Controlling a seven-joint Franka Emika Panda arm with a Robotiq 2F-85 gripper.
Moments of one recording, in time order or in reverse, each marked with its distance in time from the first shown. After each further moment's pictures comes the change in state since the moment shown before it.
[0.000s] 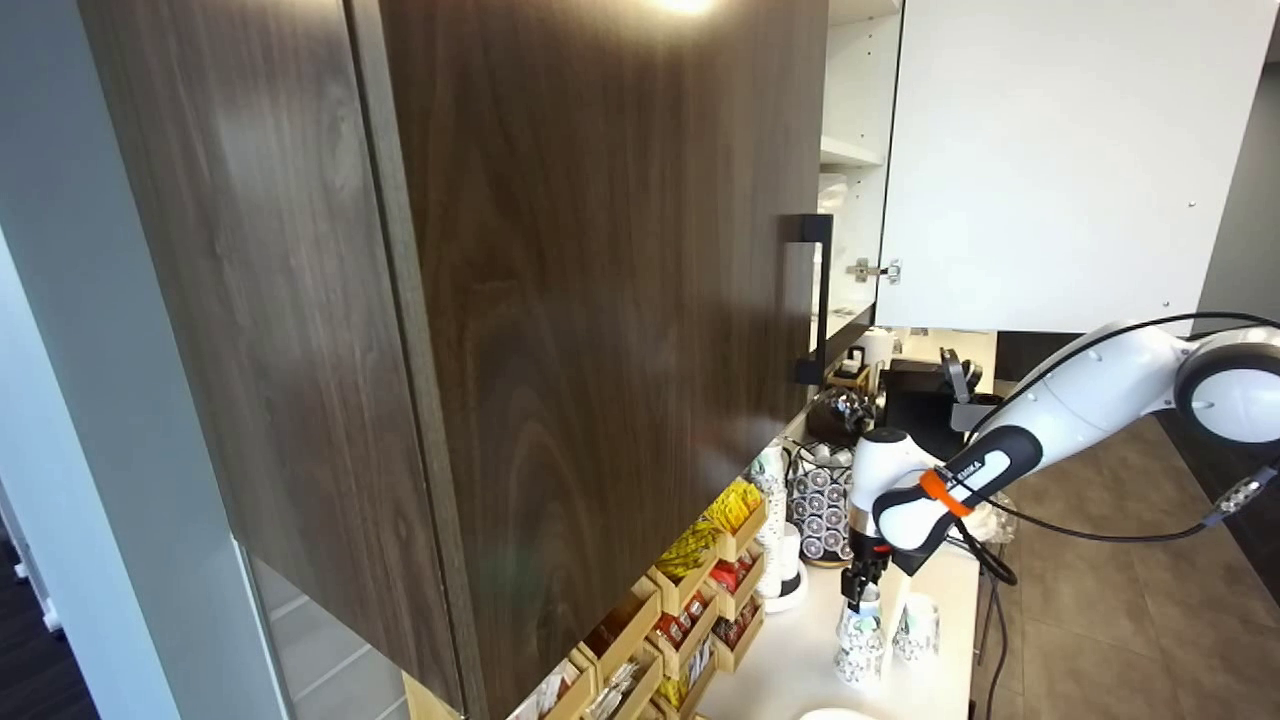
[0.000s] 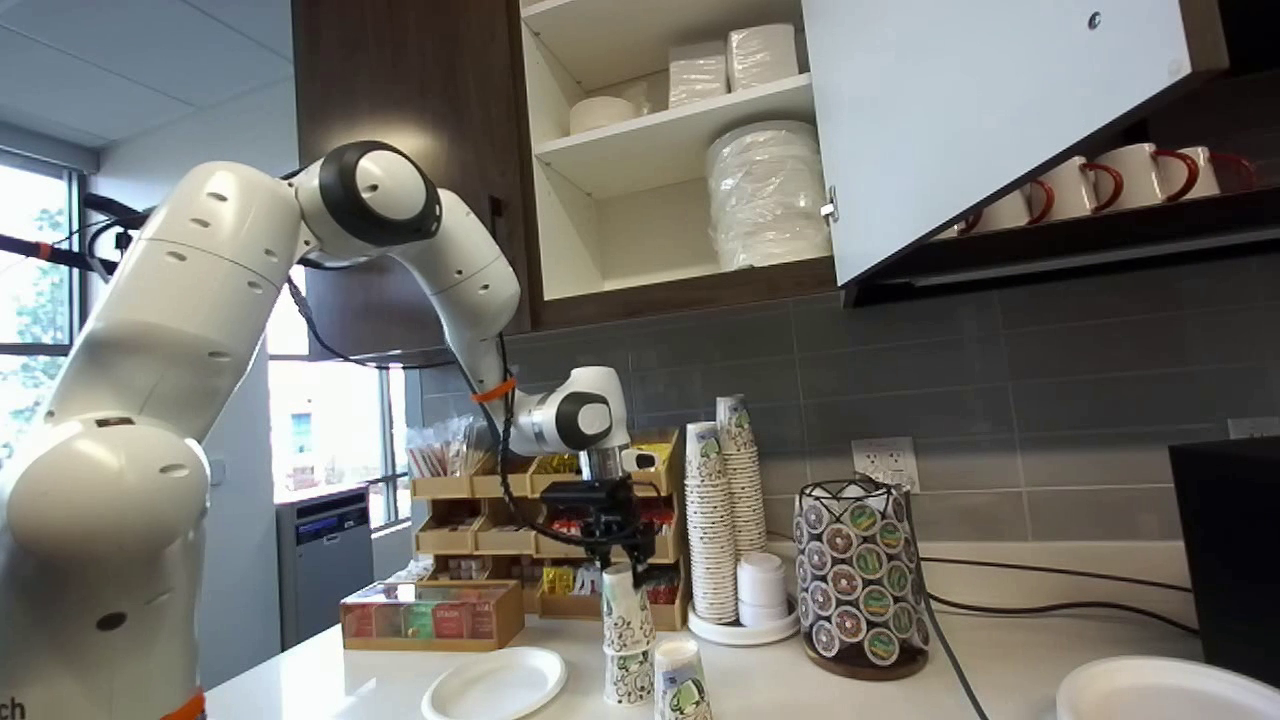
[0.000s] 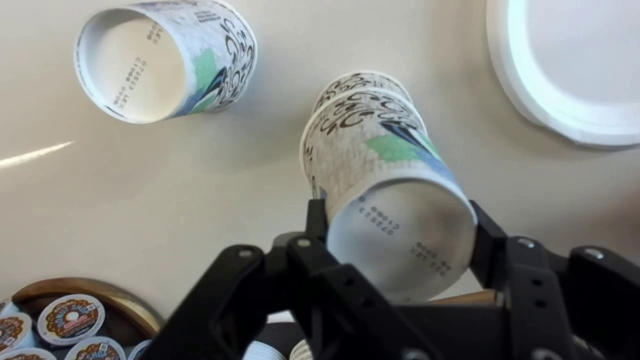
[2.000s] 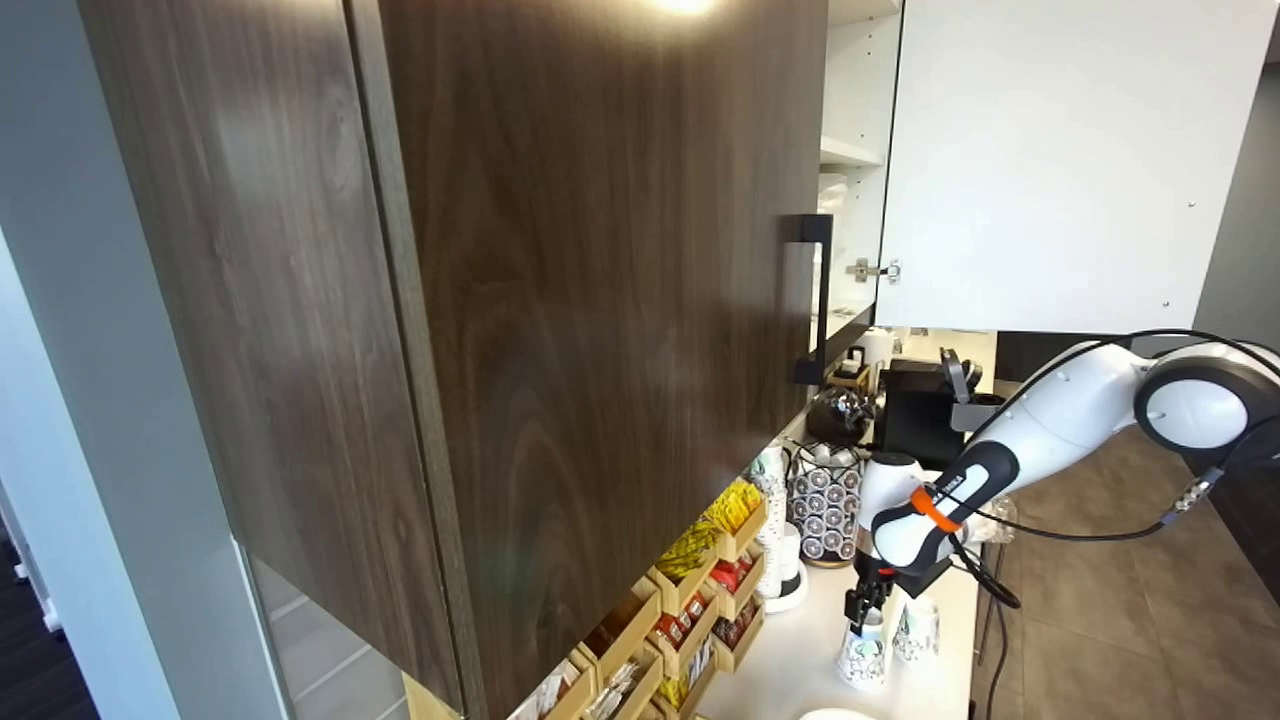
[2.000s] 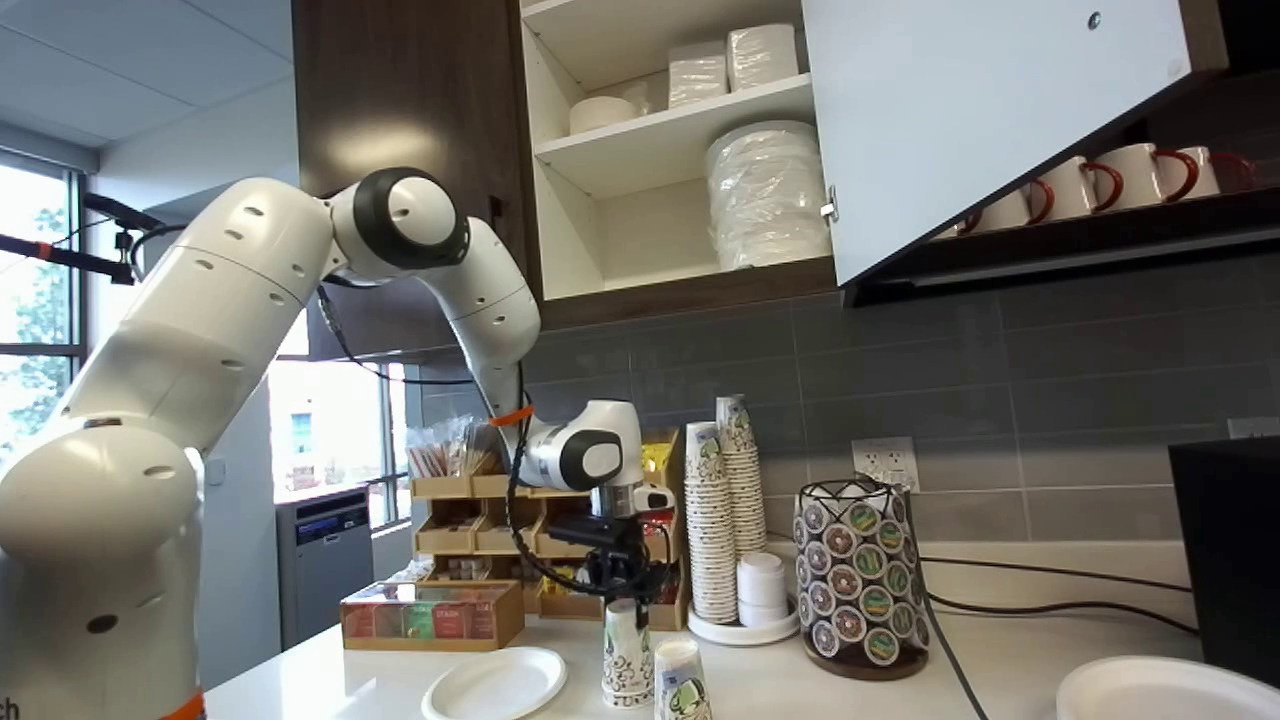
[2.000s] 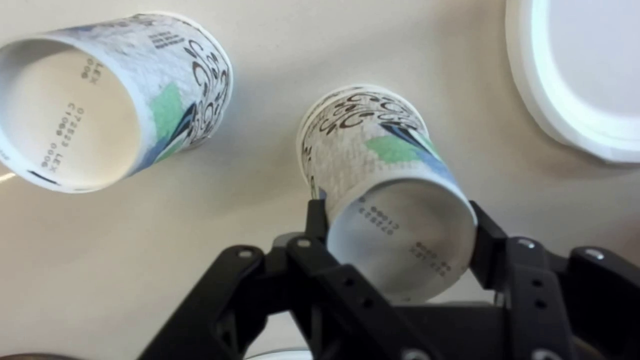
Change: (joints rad) arm -0.061 0.108 0.030 -0.002 0.123 0.098 -0.101
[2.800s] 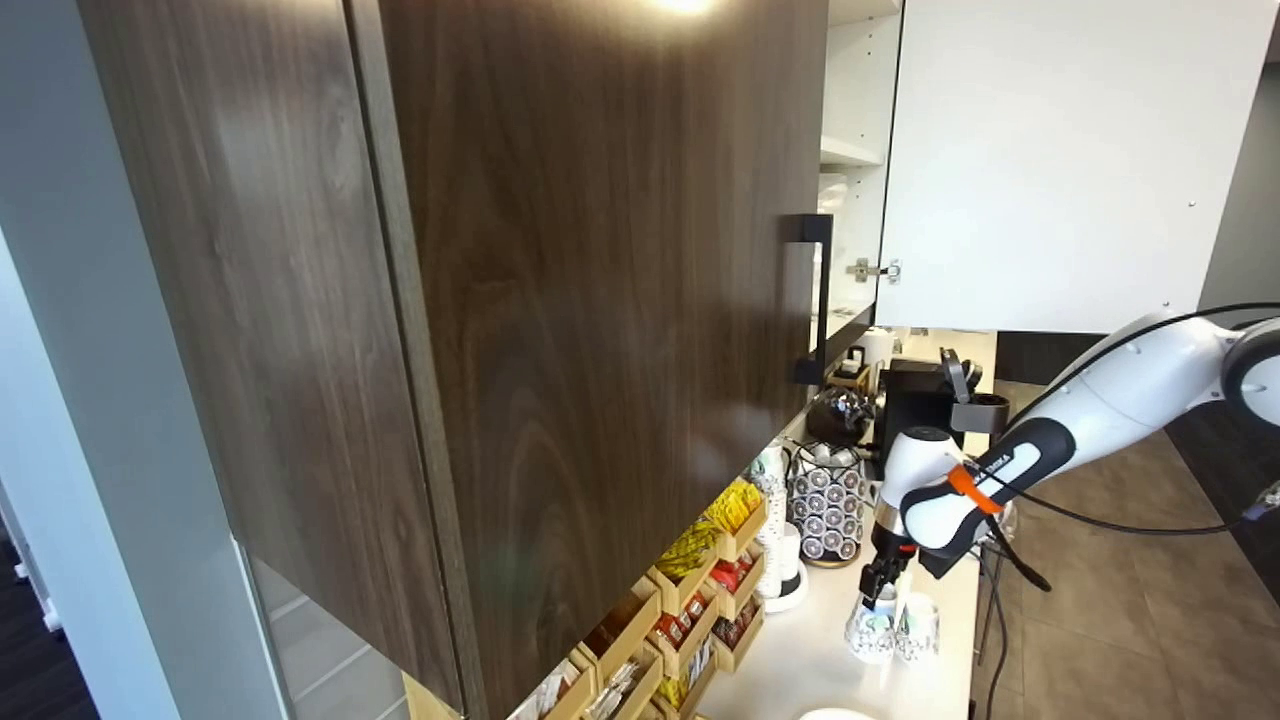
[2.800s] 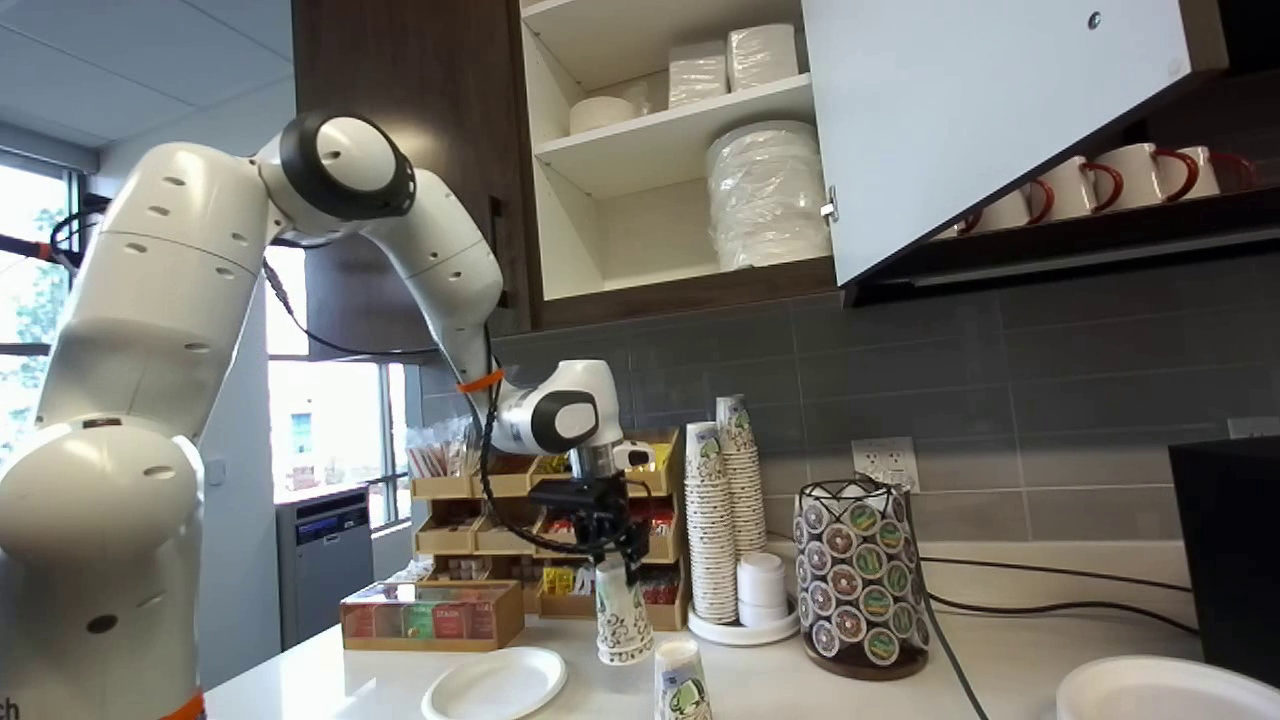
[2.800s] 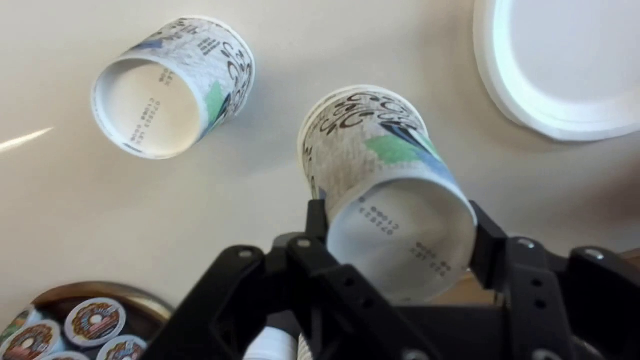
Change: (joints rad) arm 0.000 -0.234 -0.001 -0.168 -0.003 0.037 0.002
